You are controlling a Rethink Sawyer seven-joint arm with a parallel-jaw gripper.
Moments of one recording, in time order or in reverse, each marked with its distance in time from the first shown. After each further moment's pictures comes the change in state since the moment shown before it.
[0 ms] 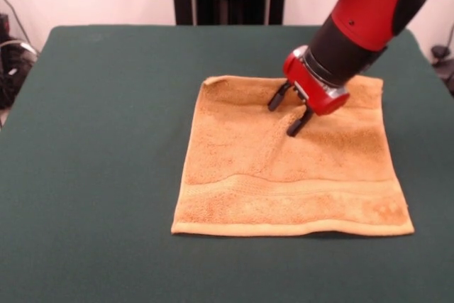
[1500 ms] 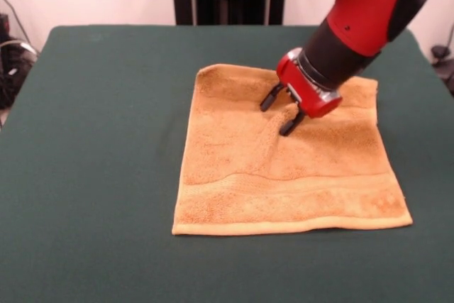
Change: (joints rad) arm 0.002 0.053 -0.050 -0.065 -0.009 0.064 0.000
